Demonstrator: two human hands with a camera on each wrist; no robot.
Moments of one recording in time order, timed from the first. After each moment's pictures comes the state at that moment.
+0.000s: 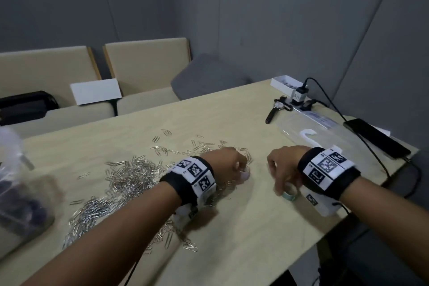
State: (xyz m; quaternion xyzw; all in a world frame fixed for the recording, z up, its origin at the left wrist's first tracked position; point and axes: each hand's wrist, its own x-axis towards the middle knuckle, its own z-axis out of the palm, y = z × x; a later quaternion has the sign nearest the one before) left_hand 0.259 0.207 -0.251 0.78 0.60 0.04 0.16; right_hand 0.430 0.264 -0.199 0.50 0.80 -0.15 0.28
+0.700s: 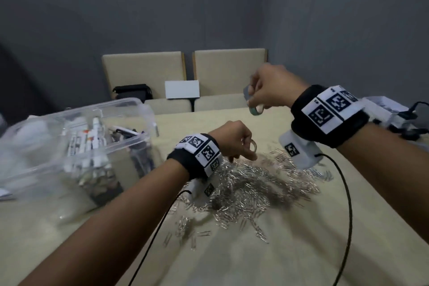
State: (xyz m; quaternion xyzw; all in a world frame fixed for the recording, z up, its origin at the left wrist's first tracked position) left_hand 0.141 0.106 -0.185 0.60 0.74 0.22 0.22; right_hand 0.241 0.187 -0.081 0.29 0.93 -0.17 -0.15
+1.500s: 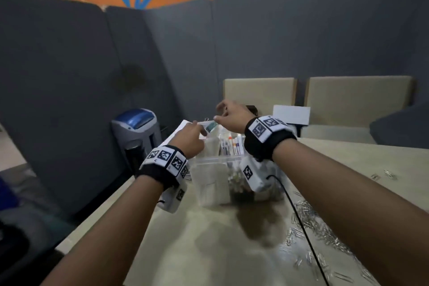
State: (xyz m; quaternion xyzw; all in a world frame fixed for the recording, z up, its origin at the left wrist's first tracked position) left_hand -0.039 -0.206 -0.153 0.25 0.95 0.16 -0.06; right_hand -0.008 -0.045 -0.120 0.01 0.94 -0.30 -0.14
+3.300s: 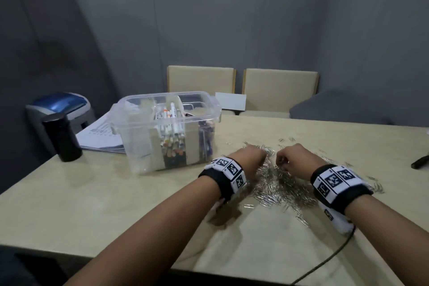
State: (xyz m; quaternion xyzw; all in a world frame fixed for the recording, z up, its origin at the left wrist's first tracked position) left_hand 0.147 0.010 -0.247 0.57 0.82 0.10 0.03; right_hand 0.247 0.154 -0.244 0.20 0.98 -0.05 0.00
